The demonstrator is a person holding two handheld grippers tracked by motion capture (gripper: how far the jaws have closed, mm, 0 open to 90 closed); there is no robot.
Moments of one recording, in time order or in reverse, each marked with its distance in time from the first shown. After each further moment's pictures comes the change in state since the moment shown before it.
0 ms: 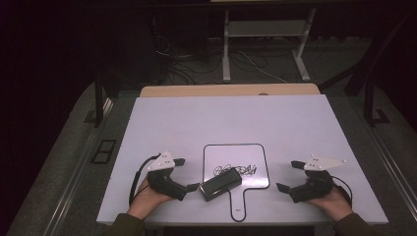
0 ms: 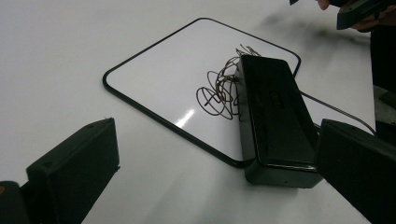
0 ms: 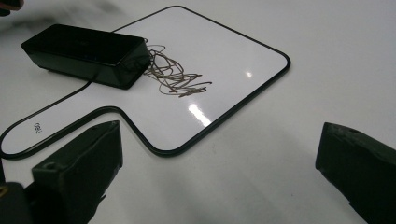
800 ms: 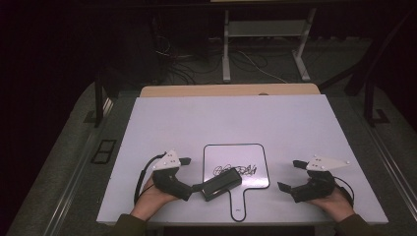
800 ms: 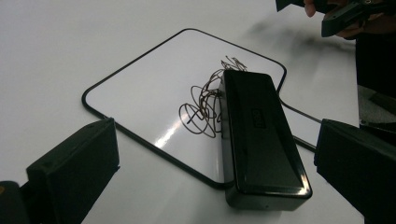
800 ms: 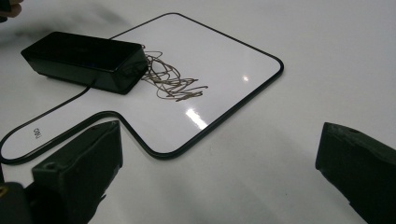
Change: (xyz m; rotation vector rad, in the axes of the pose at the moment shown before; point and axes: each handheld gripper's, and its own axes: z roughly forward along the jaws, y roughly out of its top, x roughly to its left) left arm -0.009 0.012 0.009 -0.011 -0.032 0.018; right arm 0.000 -0.001 -0.004 -0.024 -0.014 0.005
